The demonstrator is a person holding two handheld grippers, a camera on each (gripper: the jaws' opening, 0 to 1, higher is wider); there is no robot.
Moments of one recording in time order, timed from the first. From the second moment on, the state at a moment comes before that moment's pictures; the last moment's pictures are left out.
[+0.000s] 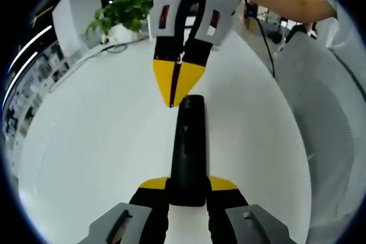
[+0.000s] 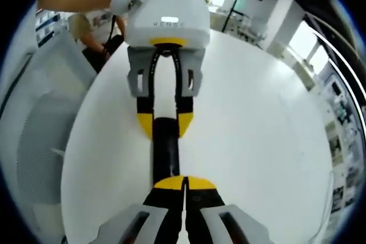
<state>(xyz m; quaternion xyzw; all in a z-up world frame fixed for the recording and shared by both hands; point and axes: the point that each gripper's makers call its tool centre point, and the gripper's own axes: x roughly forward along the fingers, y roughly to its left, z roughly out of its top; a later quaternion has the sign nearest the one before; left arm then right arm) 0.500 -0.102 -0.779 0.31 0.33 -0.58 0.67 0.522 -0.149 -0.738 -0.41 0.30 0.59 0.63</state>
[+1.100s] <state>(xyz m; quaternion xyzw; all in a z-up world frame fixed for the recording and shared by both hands) 0.500 -0.102 -0.779 0.32 0.33 -0.58 0.67 0.533 -0.144 -0.732 -0.41 0.31 0.60 0.61</state>
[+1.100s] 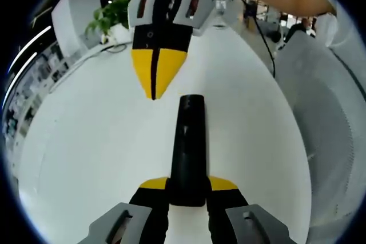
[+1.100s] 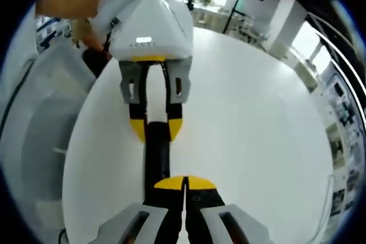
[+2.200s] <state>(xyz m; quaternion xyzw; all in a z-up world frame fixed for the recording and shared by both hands) 0.500 -0.102 -0.779 0.32 0.33 -0.58 0.67 0.514 -0.137 -0.770 -0.41 0.35 0.64 0.55</state>
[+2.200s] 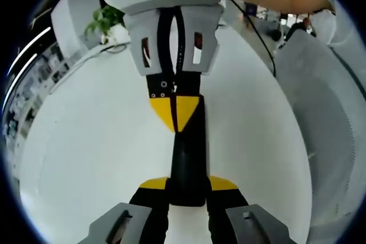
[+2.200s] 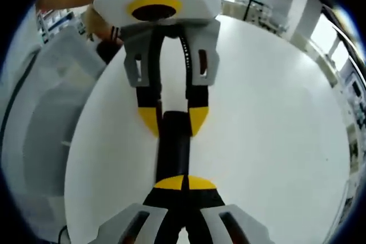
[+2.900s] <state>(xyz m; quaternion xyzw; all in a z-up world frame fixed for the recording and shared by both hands) 0.500 -0.102 -0.778 0.32 0.33 -0.58 0.67 0.512 -0.137 -0.773 -0.43 0.35 0.64 0.53</state>
